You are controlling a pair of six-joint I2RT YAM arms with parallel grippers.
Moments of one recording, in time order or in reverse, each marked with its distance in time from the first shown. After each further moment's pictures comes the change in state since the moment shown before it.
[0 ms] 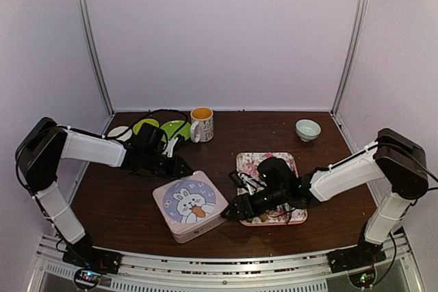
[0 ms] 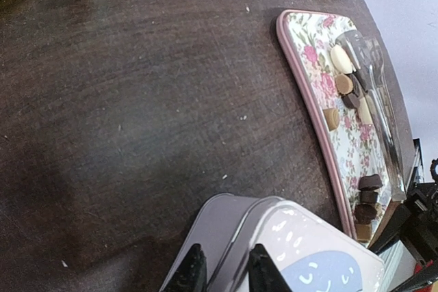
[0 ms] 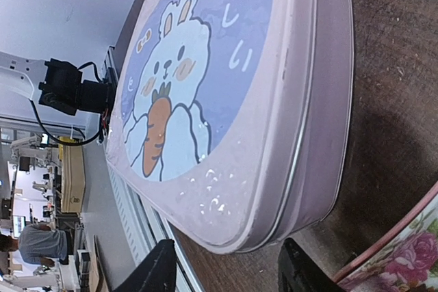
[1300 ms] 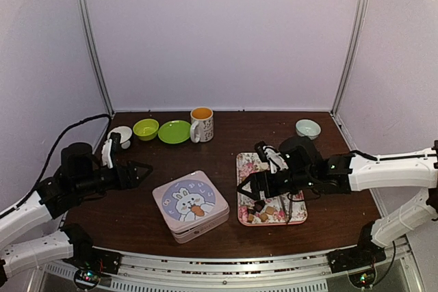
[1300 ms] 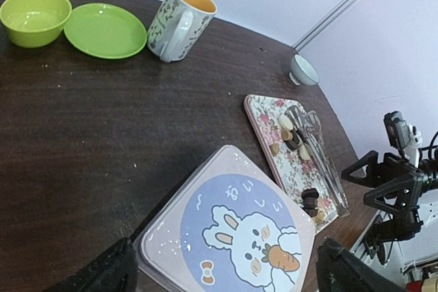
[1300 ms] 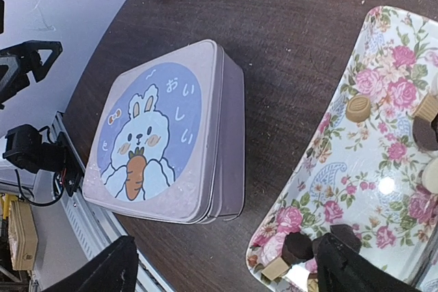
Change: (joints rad) left arm 0.006 -1.081 -0.439 -0.220 -0.244 -0.165; right arm 0.003 -0.381 0.064 -0.449 0.421 -0.087
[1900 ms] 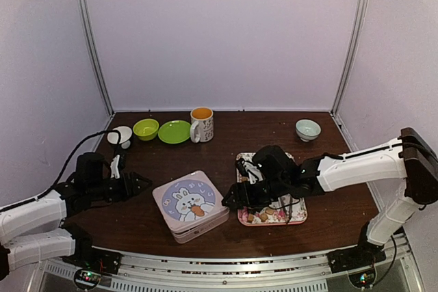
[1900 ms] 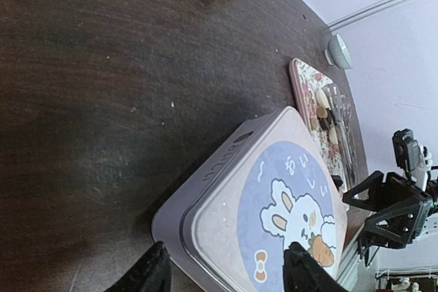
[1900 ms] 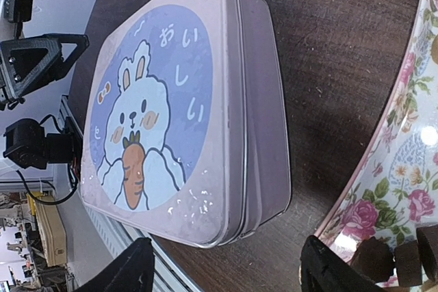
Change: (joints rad) left arm 0.174 0.196 -0.154 0.162 0.207 -0.114; right arm 0.042 0.261 0.096 0.045 -0.139 0.172
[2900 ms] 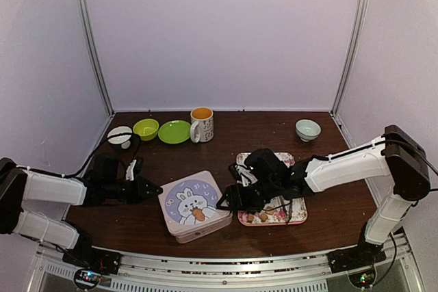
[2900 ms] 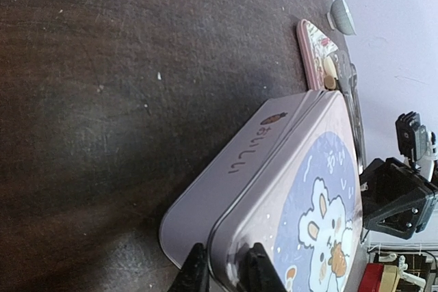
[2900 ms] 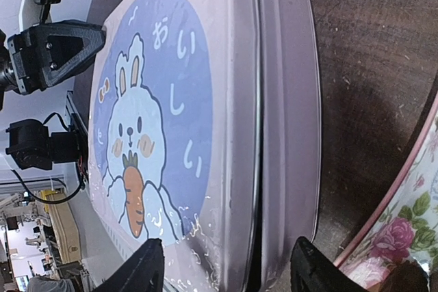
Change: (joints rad) left arm 0.005 0.434 0.014 0.309 0.165 0.029; right arm 0.000 0.110 0.034 0.068 -0.072 0.051
